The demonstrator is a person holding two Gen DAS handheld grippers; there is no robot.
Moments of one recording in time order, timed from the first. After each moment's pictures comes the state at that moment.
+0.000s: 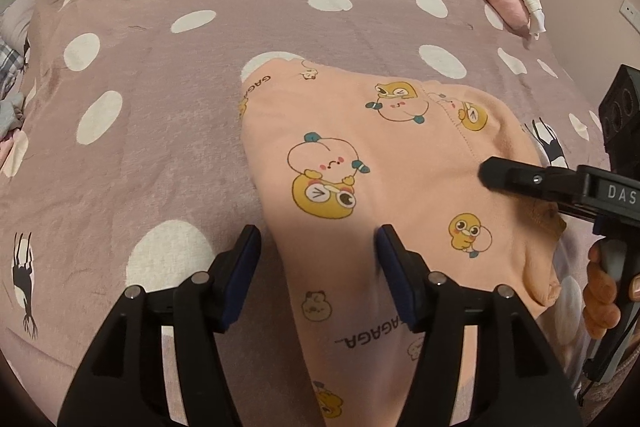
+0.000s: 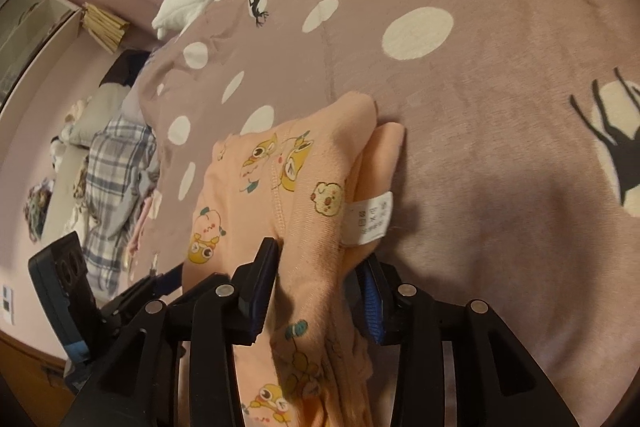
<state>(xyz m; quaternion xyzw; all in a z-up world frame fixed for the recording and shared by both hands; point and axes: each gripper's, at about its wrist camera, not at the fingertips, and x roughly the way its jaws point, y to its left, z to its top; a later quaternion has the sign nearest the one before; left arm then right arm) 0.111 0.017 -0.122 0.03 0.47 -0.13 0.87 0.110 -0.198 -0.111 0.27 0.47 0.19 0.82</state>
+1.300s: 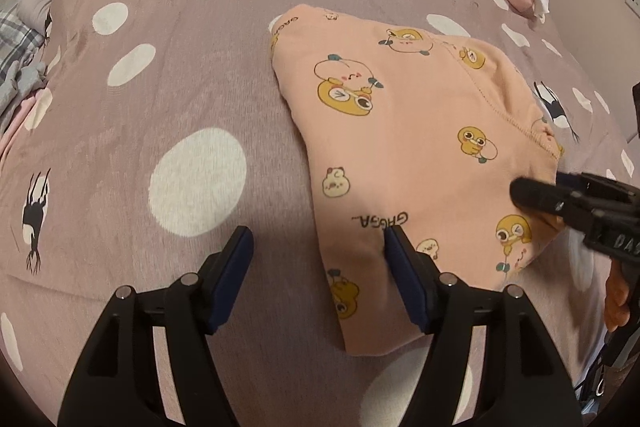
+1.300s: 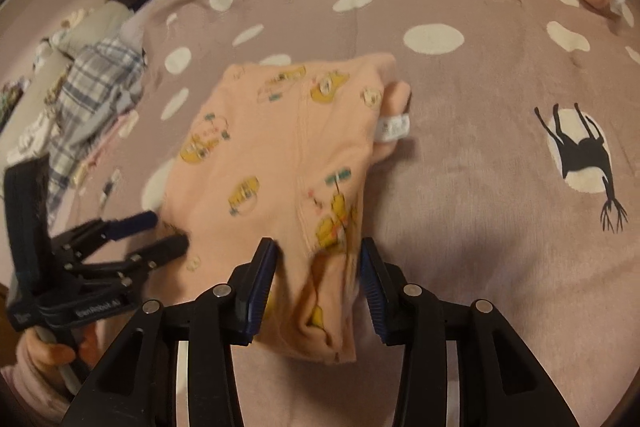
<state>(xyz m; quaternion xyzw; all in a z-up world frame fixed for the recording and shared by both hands) 0.061 0.035 -0.135 0.03 0.49 -0.10 0.86 0.059 -0.163 -0.108 0.09 0.48 0.17 0.86</state>
